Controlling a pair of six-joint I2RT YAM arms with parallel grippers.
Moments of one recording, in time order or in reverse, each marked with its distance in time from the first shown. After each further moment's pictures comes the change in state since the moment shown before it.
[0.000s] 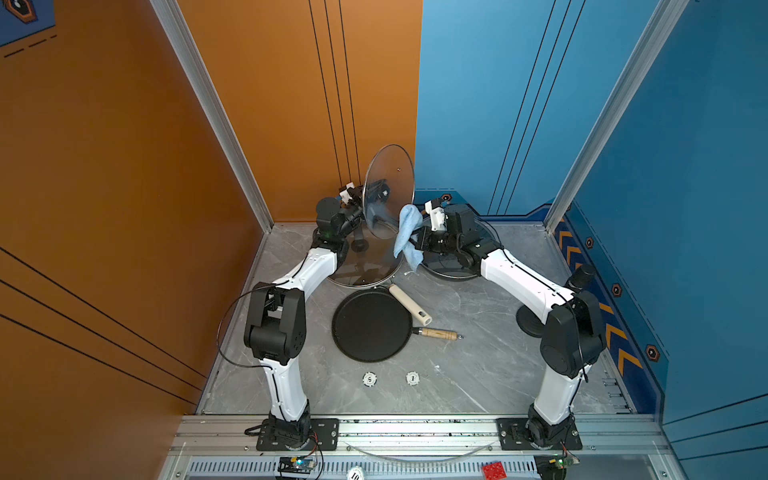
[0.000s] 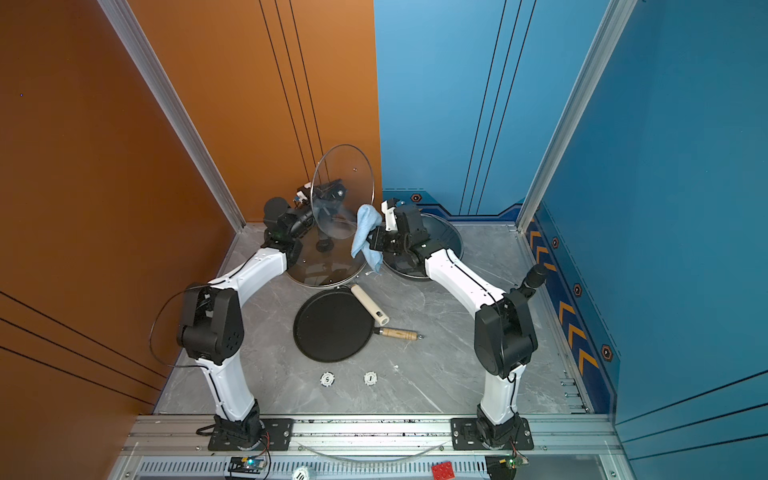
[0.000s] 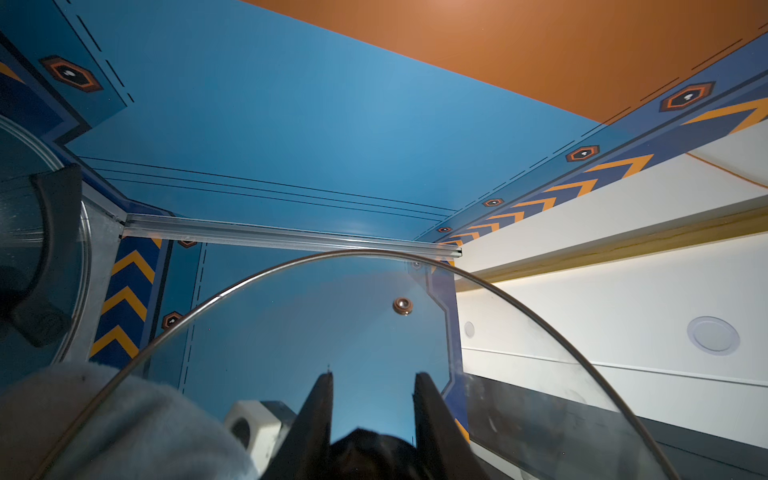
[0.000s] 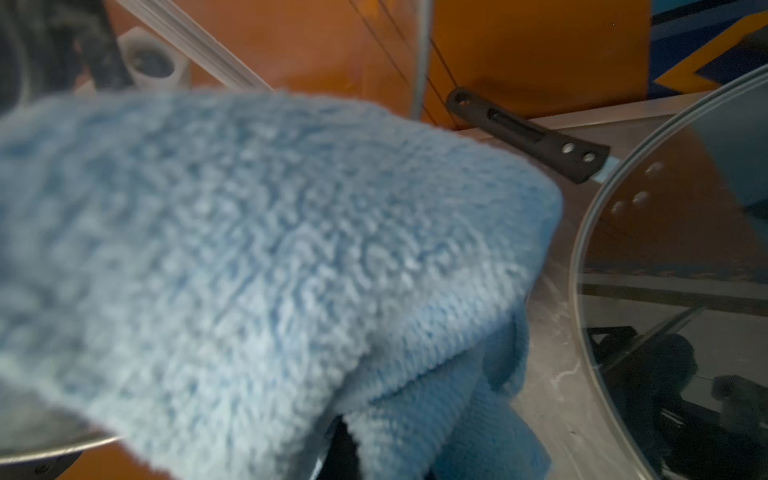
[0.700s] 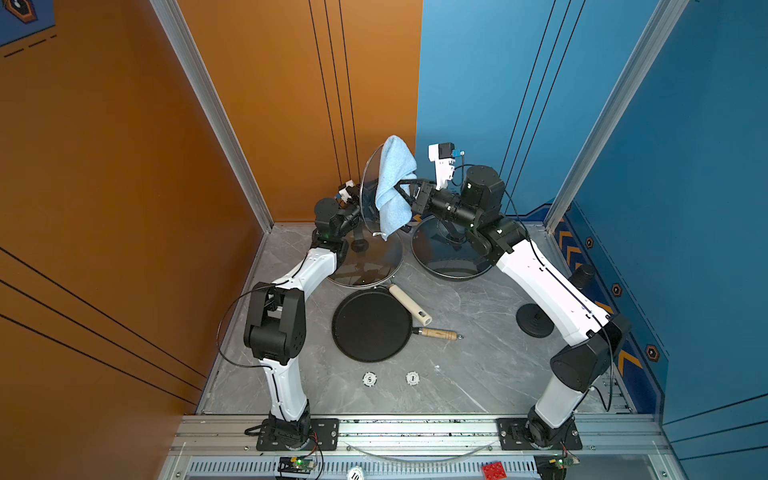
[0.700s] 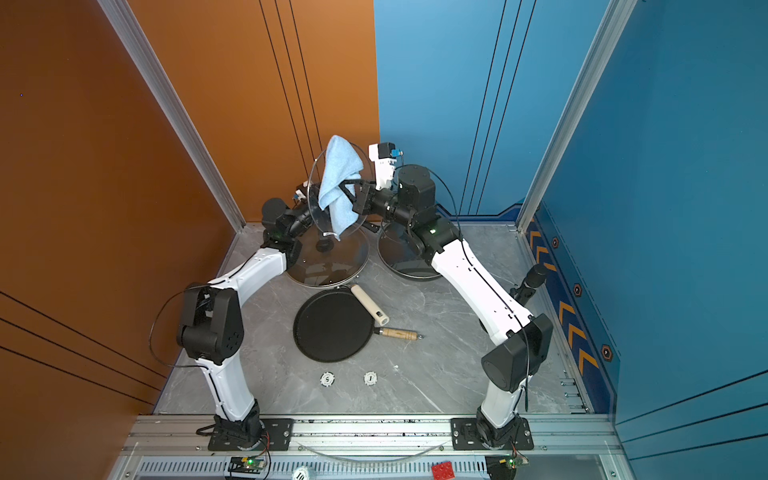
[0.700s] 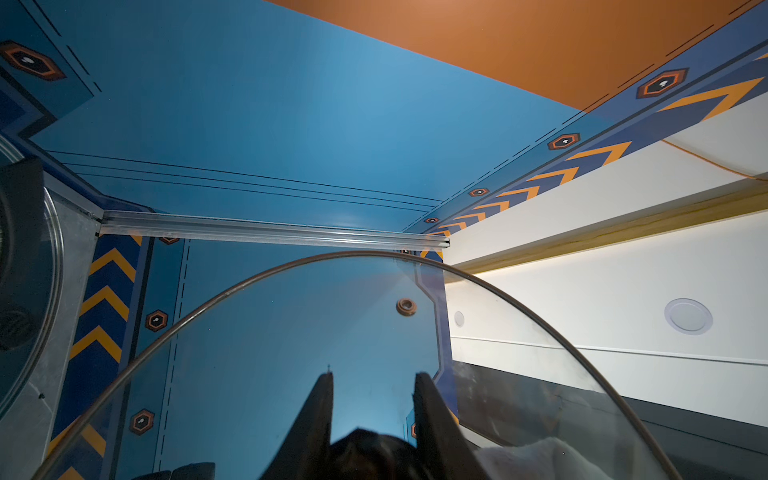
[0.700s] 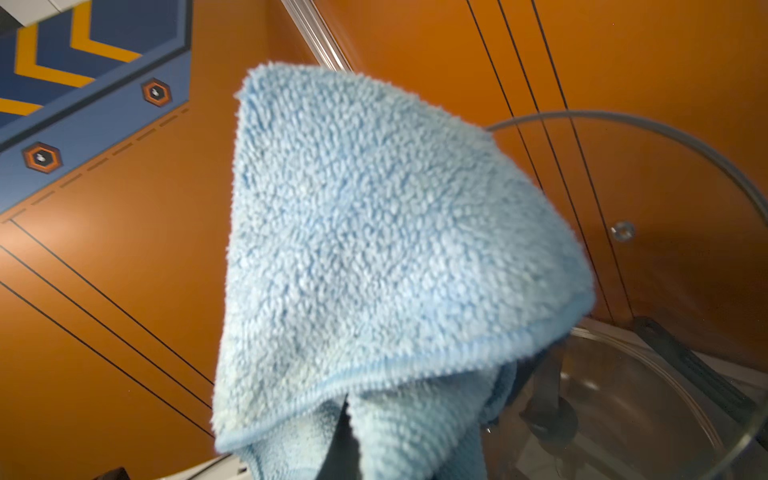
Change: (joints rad) left arm 0.001 0.000 -0.003 0.042 0.011 -0.017; right arm 0.109 -0.063 0.393 0.062 -0.071 -0.022
